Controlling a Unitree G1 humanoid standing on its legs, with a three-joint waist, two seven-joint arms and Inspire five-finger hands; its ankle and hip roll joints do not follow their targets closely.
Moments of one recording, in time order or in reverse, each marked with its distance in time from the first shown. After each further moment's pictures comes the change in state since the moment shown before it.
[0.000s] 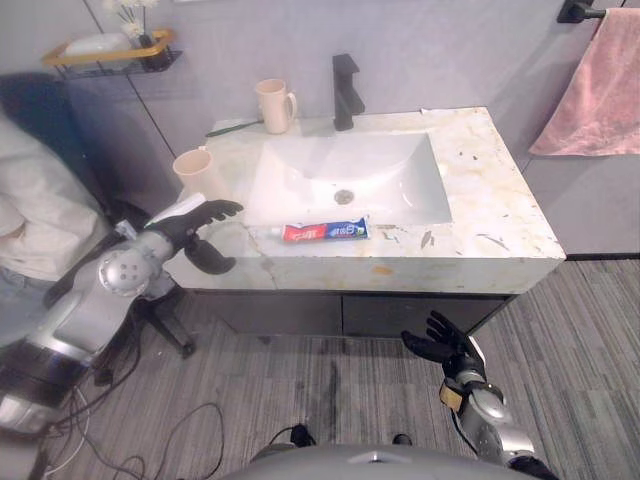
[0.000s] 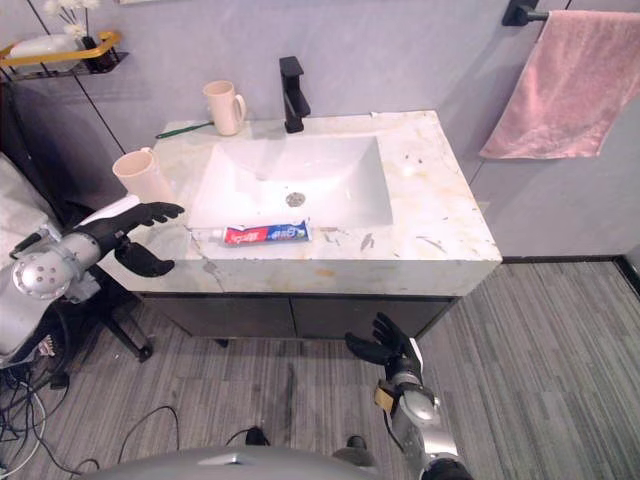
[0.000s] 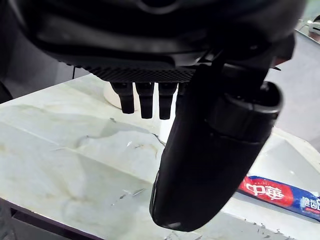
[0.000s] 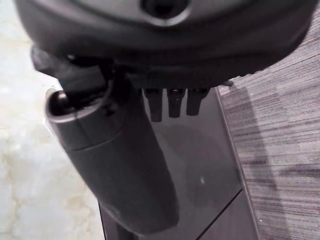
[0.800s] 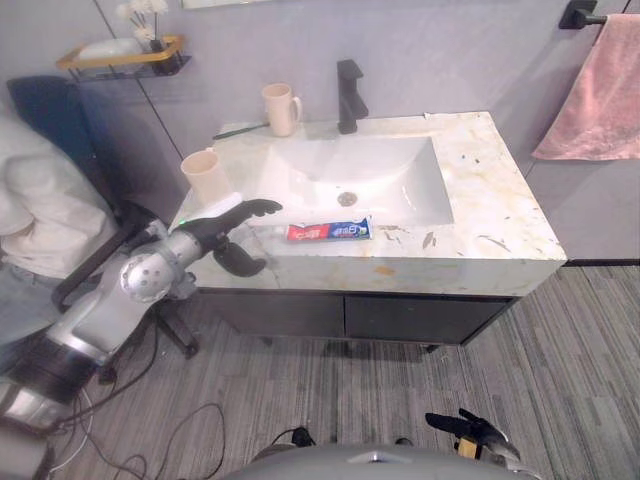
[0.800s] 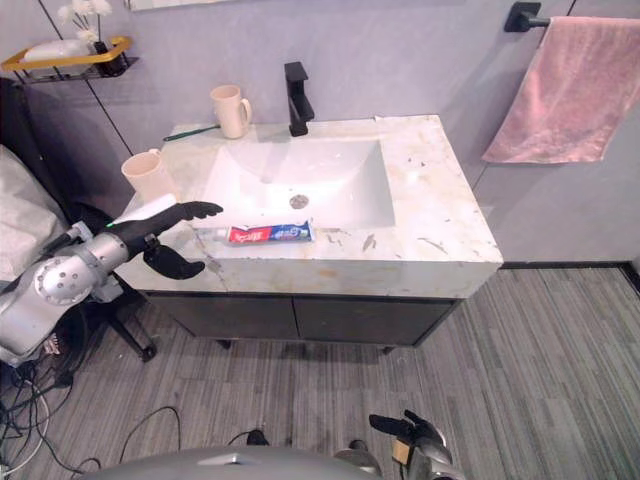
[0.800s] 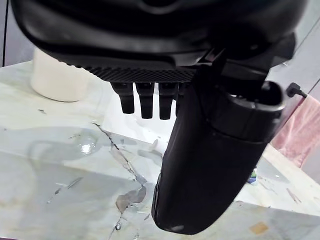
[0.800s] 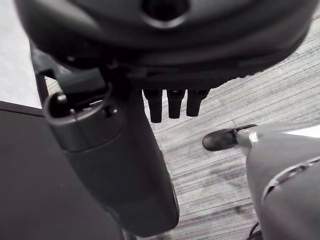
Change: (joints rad) left arm -0.048 -0.036 -0.130 0.006 0.025 -0.207 0.046; right arm -0.061 0.053 -0.091 0.544 0.022 0.143 -0.001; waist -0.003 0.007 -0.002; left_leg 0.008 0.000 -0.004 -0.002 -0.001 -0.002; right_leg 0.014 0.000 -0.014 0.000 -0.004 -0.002
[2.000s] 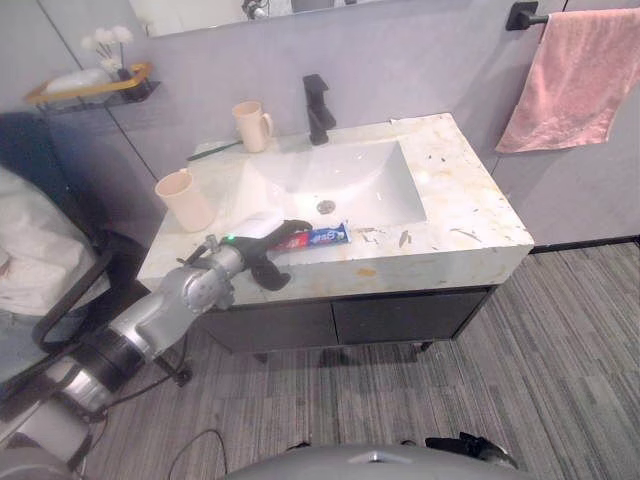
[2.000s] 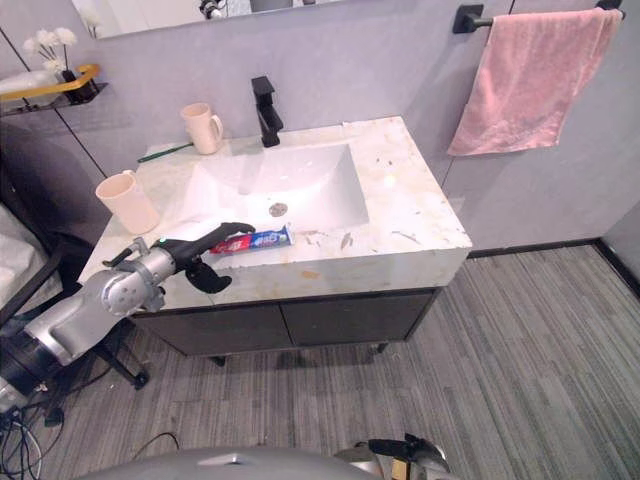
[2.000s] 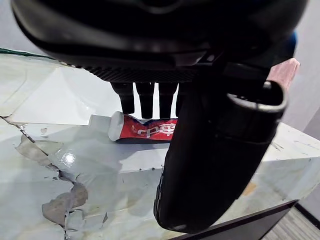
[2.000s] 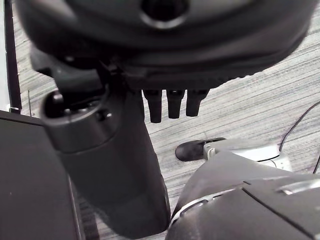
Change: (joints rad) left arm -0.126 -0.104 -0.277 0.115 0.210 -0.014 0.127; right arm -0.005 0.002 0.023 0.068 -0.133 0.049 -0.006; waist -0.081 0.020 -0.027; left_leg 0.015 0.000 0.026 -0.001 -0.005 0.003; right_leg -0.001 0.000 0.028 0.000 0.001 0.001
